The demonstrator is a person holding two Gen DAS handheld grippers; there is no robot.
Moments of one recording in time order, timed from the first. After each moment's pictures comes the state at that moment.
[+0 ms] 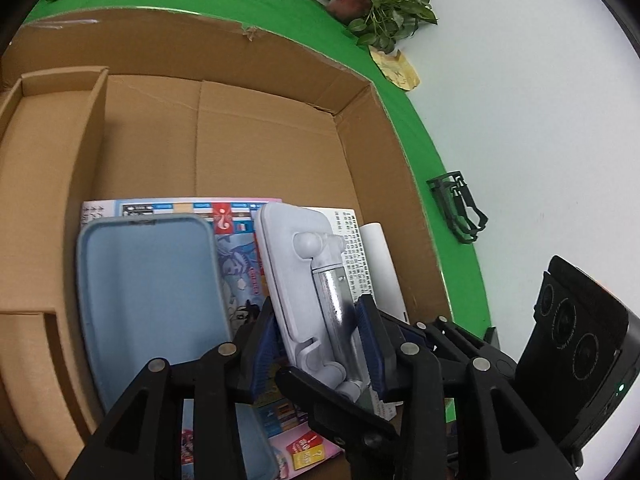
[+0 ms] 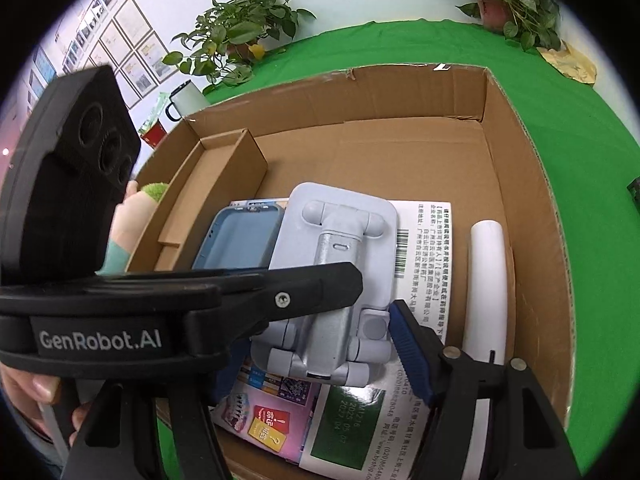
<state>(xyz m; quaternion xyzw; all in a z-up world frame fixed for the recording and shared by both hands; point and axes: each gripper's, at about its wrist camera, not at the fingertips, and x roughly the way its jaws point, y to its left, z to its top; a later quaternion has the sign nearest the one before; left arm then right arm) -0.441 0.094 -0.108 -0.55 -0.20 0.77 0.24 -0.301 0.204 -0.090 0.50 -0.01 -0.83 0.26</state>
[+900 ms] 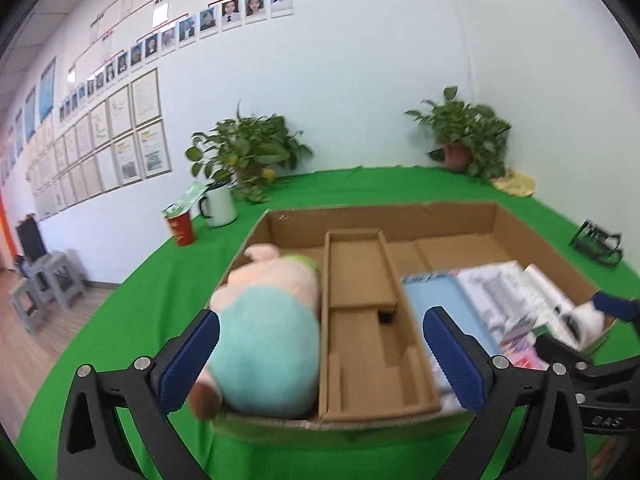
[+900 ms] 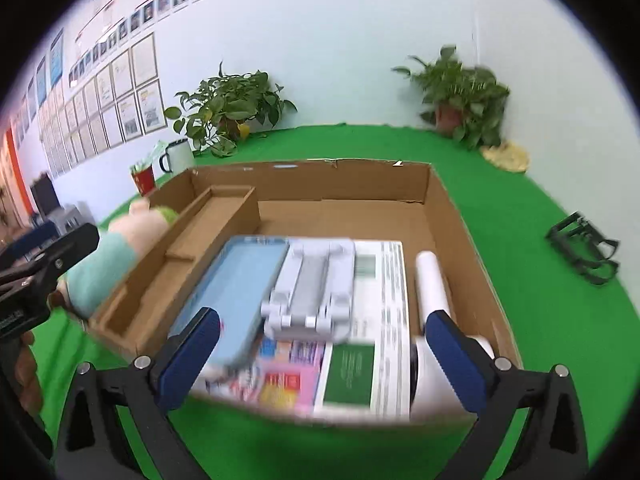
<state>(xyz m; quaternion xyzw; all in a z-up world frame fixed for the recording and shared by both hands) -0.229 0.000 -0.045 -0.24 0.03 0.97 -0.09 -0.181 0.207 -0.075 0.29 0.06 -0.94 0.17</state>
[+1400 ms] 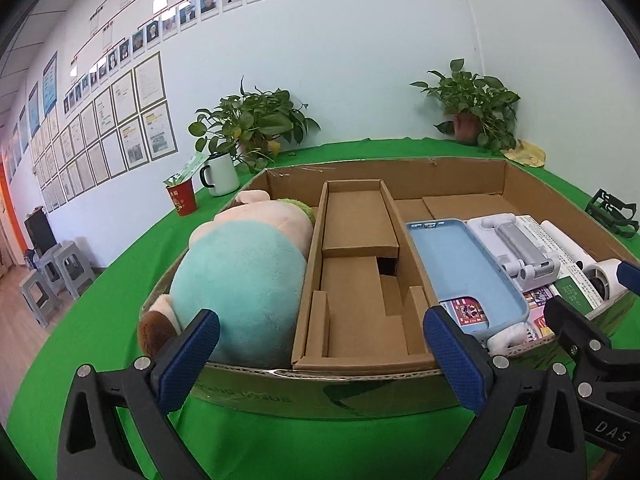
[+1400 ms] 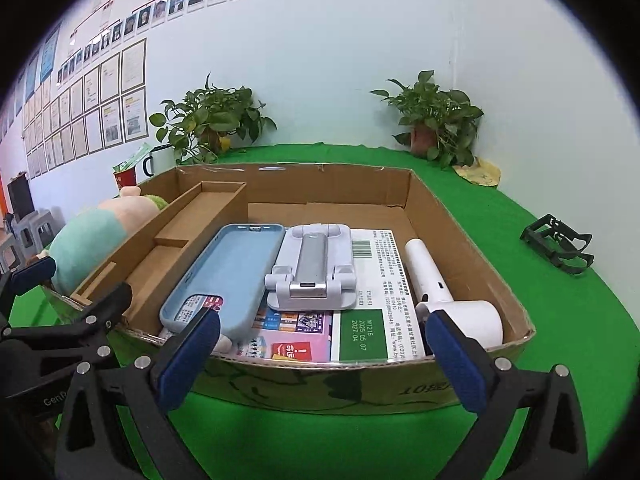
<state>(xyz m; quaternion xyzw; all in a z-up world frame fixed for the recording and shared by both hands) -0.251 0.021 -0.100 -0.27 0.04 0.96 -0.10 -0.167 0.193 -0.096 0.25 0.06 -0.96 0.12</state>
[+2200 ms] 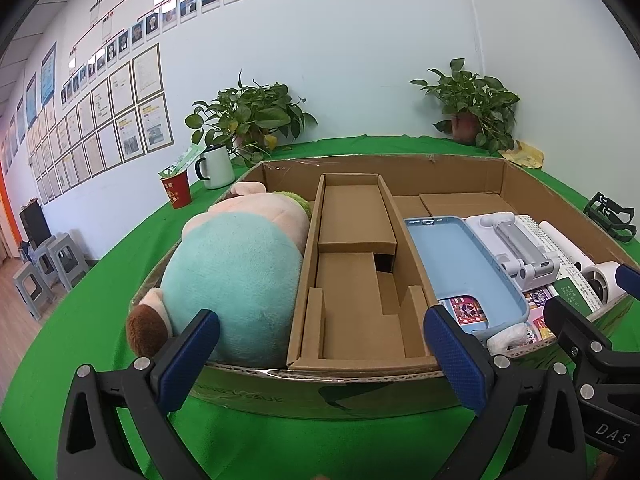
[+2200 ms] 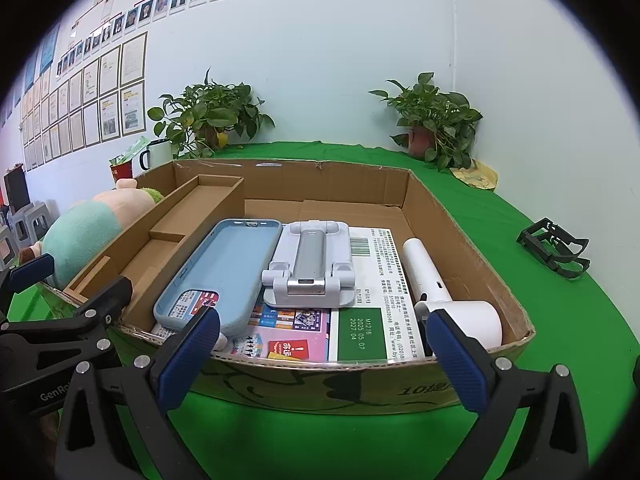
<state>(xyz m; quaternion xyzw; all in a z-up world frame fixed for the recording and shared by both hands) -0.260 0.020 -0.110 -0.28 0.03 0.96 -0.09 -0.166 0.191 -0.100 0.25 0.06 -0.96 0.12</state>
